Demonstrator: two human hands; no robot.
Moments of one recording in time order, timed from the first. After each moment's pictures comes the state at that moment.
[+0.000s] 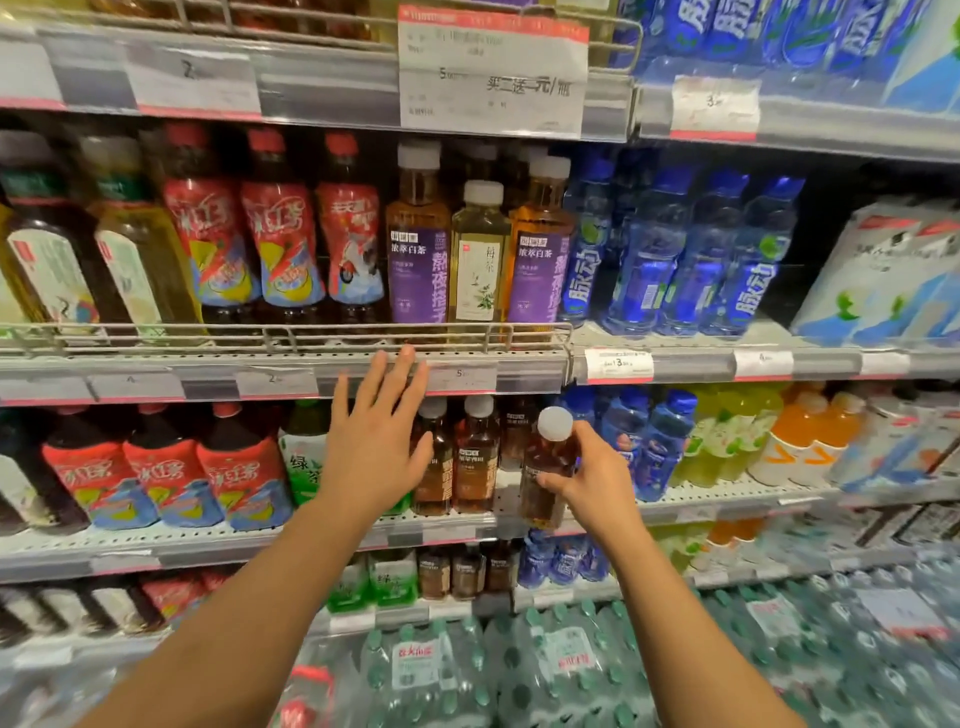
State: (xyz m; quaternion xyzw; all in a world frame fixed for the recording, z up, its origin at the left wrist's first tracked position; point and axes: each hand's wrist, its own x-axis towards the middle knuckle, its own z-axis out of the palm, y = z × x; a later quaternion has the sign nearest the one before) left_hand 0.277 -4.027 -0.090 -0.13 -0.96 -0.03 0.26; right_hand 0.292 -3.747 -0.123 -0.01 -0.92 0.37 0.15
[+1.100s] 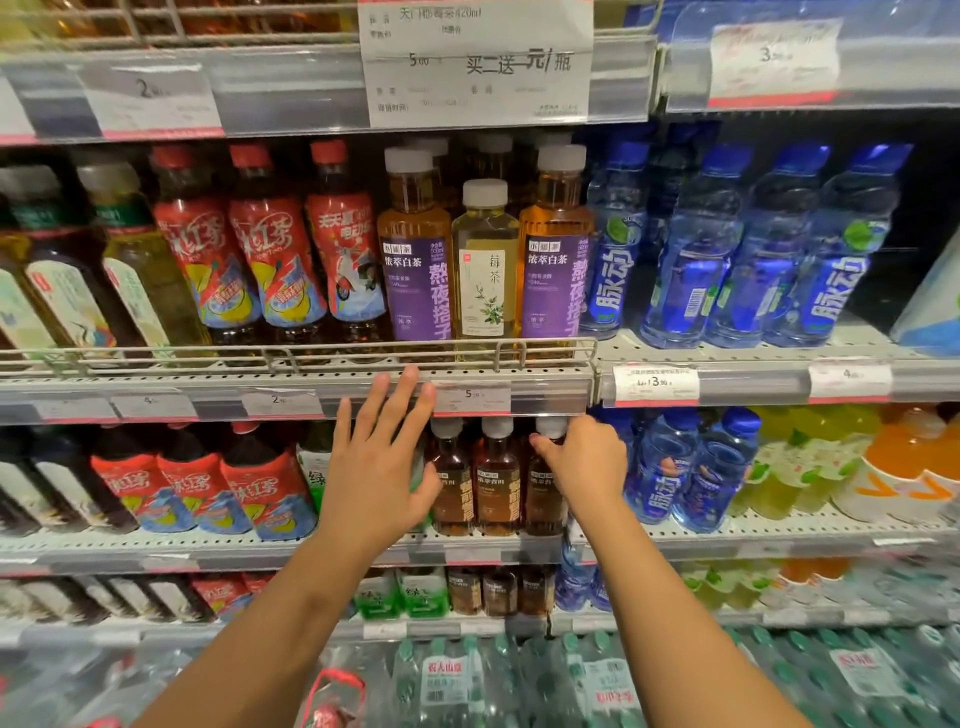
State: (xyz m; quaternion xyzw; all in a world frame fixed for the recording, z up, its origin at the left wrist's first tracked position) left_hand 0.269 -4.024 -0.103 -0.12 -0.95 -0.03 0.29; right_hand 0.209 -3.778 -0.110 -0.09 -0.96 0.23 0.12
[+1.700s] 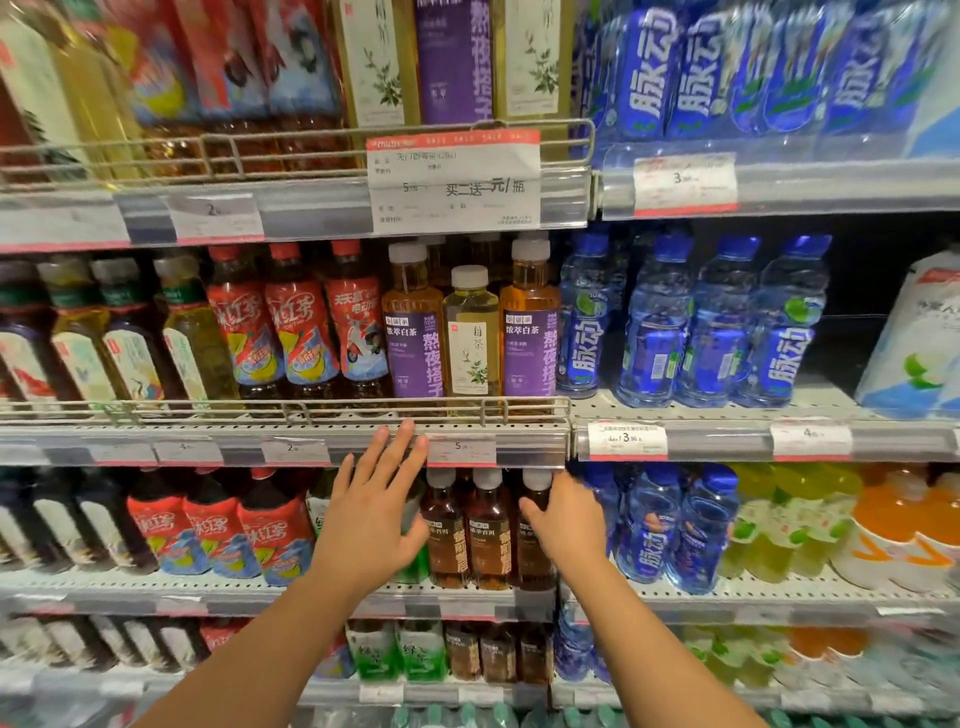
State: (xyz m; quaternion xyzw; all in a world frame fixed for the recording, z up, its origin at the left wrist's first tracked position) left_hand 0.281 -4.020 -0.093 -0.09 -0.97 -0.02 0.23; right_hand 0.230 -3.768 -0.109 0.00 -0.95 0.28 0.11
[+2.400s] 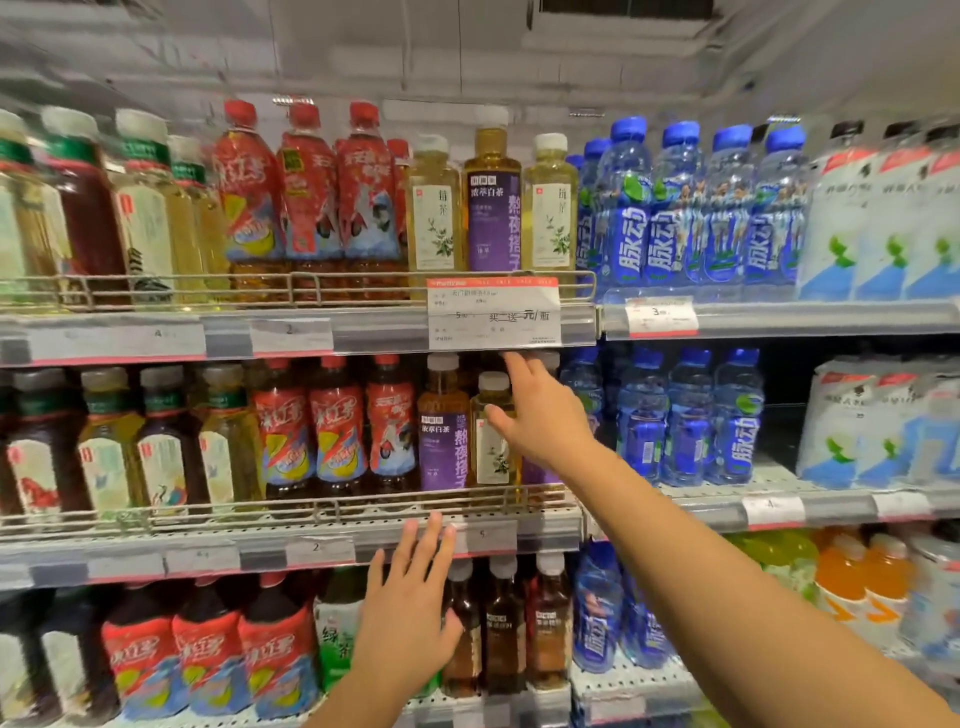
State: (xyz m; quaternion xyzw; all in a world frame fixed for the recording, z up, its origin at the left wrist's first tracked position) left_hand 0.282 -4.025 -0.088 -0.12 -0.97 -0.02 0.22; right_hand 0.234 -3.828 0.128 0.15 -0.93 0.14 0.31
